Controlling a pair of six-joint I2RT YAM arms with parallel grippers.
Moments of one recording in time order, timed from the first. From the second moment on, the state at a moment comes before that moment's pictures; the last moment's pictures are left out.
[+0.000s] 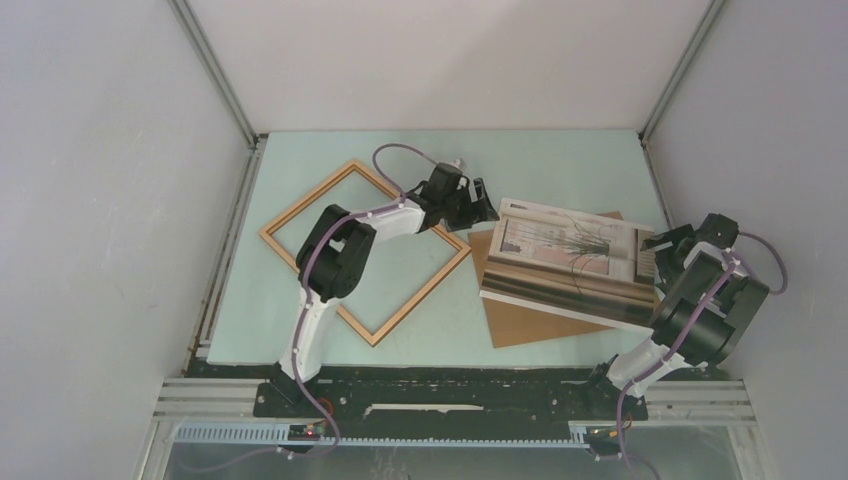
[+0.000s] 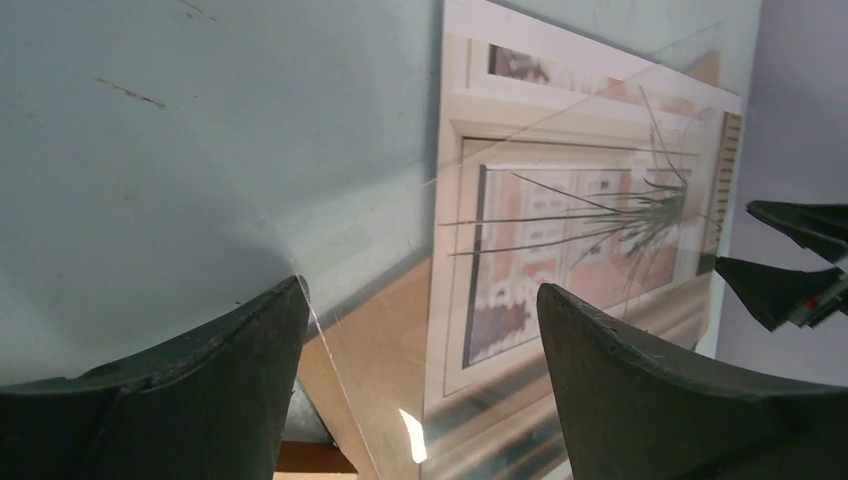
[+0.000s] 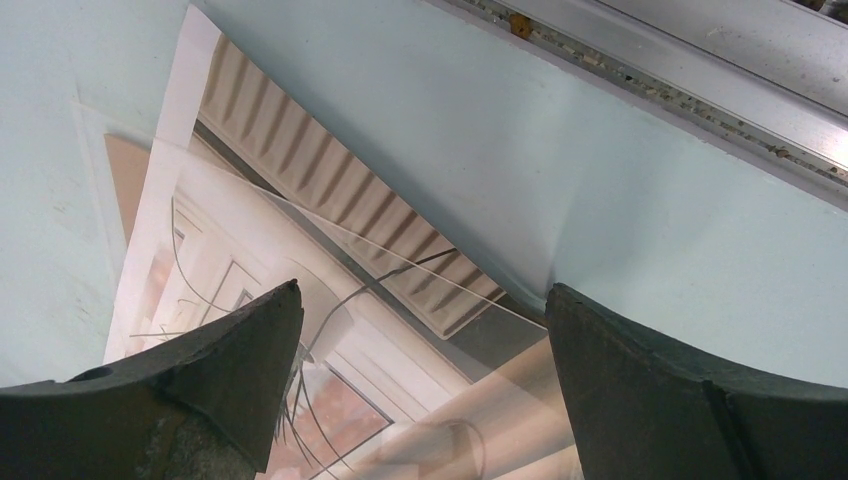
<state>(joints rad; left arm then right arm) -0.64 2.25 1.62 -0.05 0.23 -0.79 -0.67 1.63 0.90 -0.30 -0.12 0.63</state>
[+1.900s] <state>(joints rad) -0.52 1.71 1.25 0.09 0.18 -0.85 -0.06 1.21 1.02 -0.55 0.04 0.55</state>
